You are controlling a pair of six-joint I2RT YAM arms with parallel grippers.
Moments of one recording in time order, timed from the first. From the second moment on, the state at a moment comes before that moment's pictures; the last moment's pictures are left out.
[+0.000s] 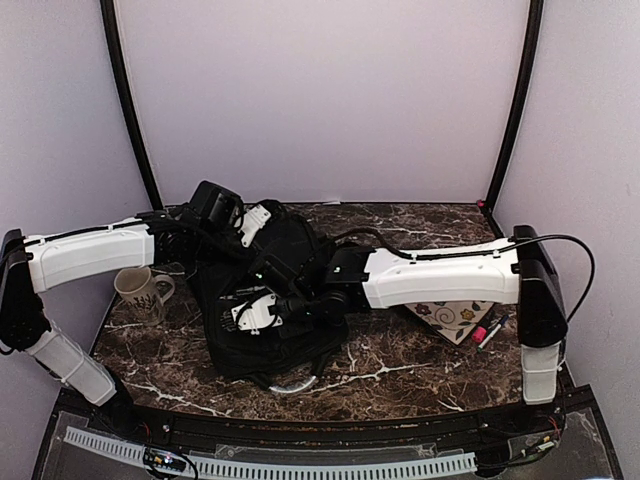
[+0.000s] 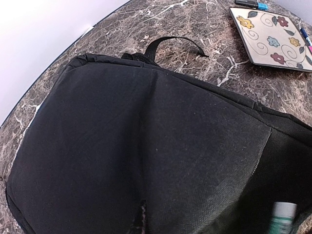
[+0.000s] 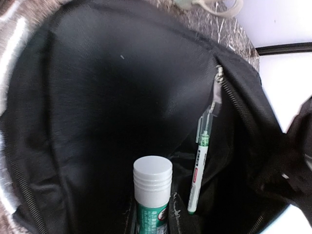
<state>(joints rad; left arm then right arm) -0.69 1.48 1.12 -0.39 -0.01 0.16 1.26 2.00 1.70 -0.55 0.24 -0.86</state>
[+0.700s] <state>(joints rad) -0.67 1.46 1.12 -0.40 -0.01 0.15 1.15 2.30 1.85 -0.17 0.45 -1.16</state>
